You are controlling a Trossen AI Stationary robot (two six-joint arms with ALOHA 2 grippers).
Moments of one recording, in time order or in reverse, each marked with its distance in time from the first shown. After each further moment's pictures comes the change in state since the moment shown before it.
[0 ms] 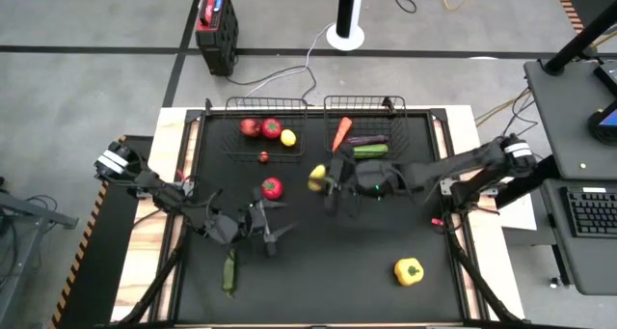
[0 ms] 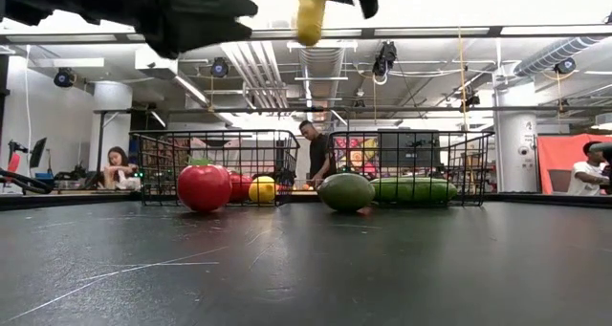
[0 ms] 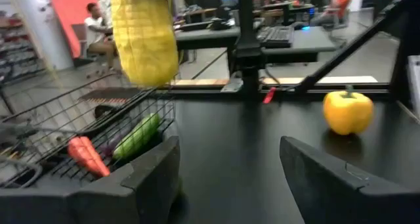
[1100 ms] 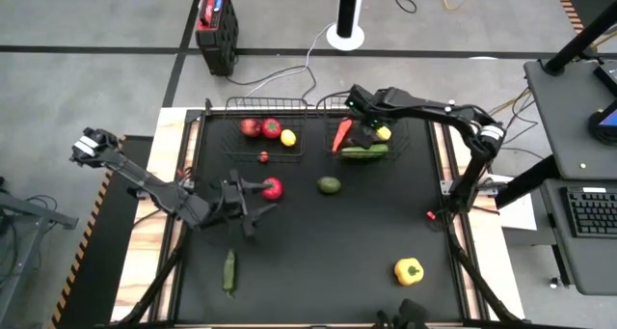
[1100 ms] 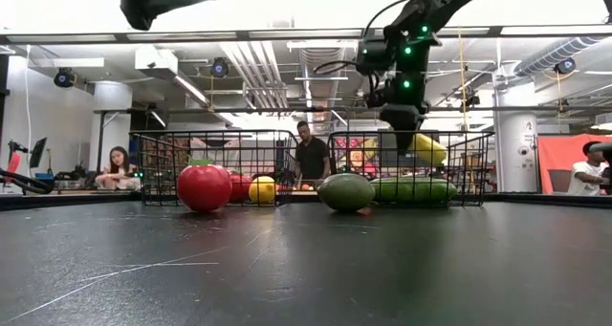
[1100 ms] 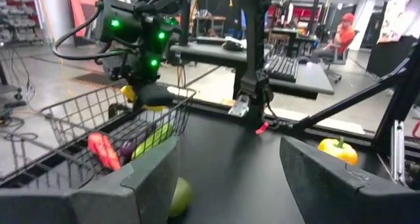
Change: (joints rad) left arm 0.000 -0.416 0.001 -0.388 -0.026 -0.182; right arm -0.733 0.242 0.257 -1.079 -0.148 -0.176
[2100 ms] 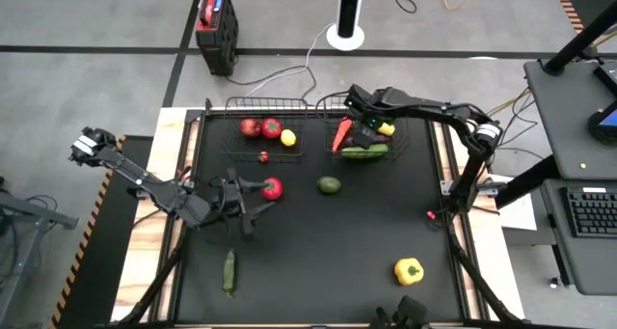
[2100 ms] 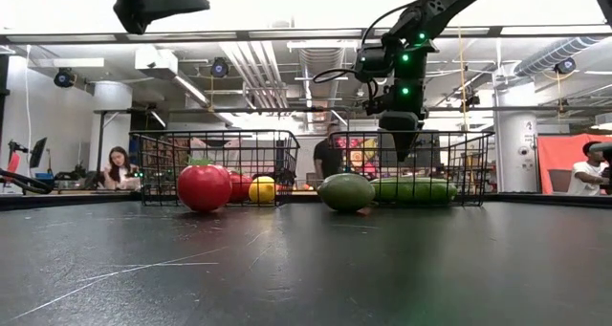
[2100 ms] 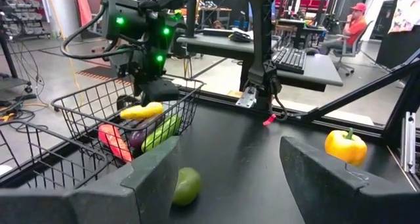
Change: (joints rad) left arm -0.001 -0.033 0.000 -0.093 -0.018 -0.035; right arm -0.016 0.032 0.000 0.016 -0.001 -0.019
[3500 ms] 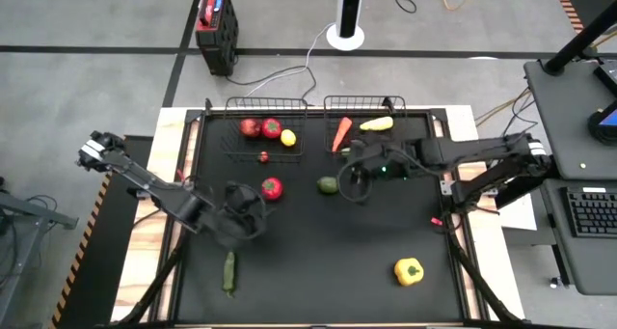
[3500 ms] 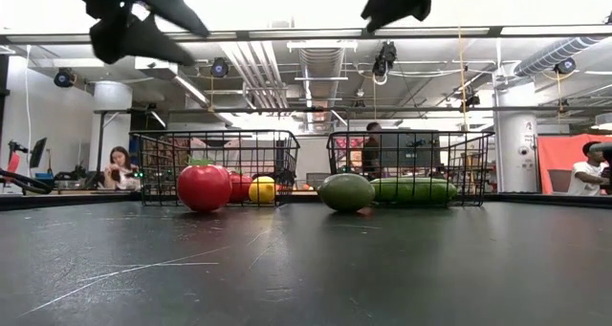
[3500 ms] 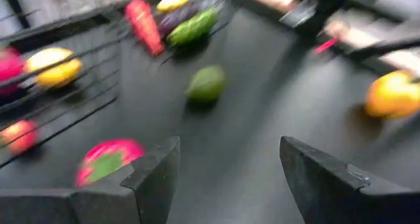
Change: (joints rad) left arm -0.003 0.186 0.250 -0.734 0.033 -0.717; right arm 0.662 -0.405 -0.046 0.194 0.016 0.380
